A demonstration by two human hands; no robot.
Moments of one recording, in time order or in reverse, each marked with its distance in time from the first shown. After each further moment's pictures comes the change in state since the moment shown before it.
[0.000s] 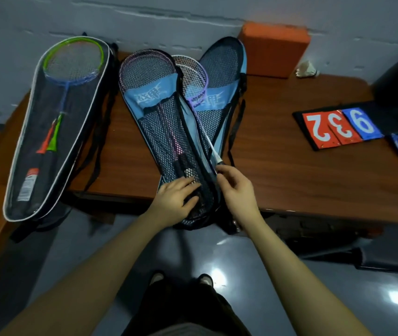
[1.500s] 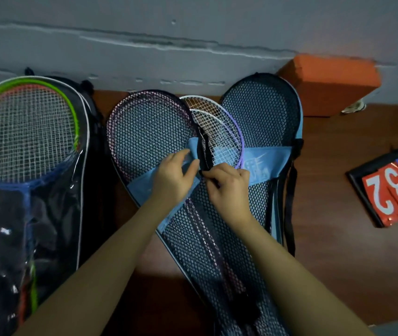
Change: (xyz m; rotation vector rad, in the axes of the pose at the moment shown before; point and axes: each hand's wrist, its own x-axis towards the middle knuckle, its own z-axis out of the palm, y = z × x) left_hand 0.305 -0.179 -0.162 -0.482 0.215 -0.094; right_hand 0.327 -0.058 0.156 -0.566 0.196 -0.261
